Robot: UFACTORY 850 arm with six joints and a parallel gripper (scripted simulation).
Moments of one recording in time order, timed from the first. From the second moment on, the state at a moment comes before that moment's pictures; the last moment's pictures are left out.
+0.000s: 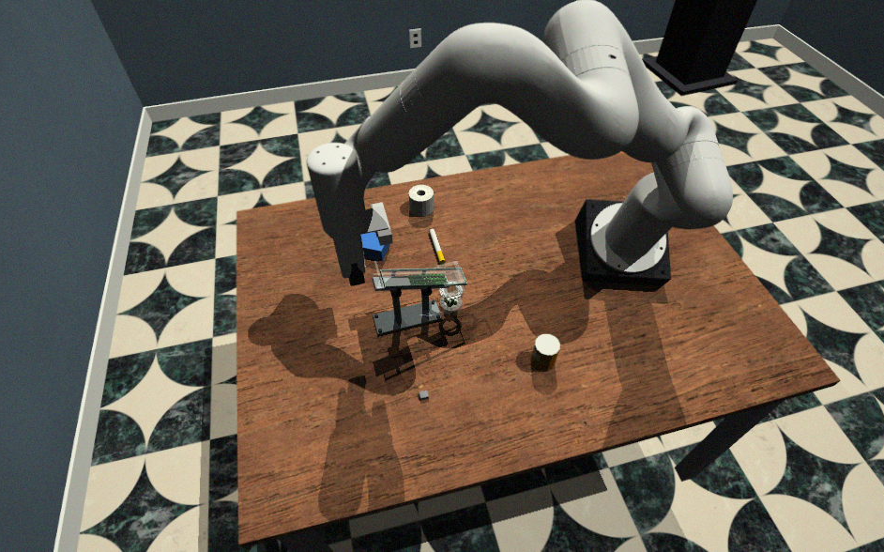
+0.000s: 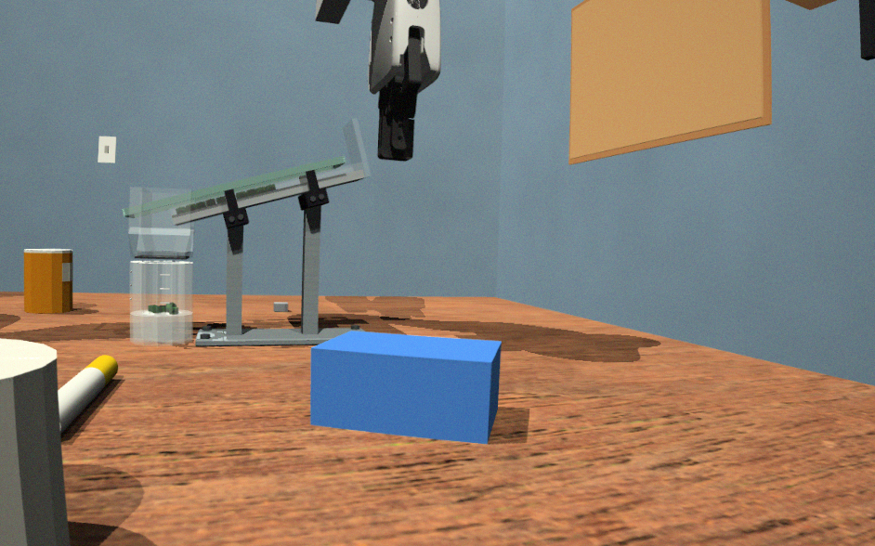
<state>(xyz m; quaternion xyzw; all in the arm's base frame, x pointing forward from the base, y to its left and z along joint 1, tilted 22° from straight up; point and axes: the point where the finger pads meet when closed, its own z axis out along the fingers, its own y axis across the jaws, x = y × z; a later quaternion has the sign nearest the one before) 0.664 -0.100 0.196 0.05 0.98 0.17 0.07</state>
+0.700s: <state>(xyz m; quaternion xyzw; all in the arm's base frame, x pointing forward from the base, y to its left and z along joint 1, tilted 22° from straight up) 0.650 -0.097 0.190 0.05 0.98 0.17 0.07</state>
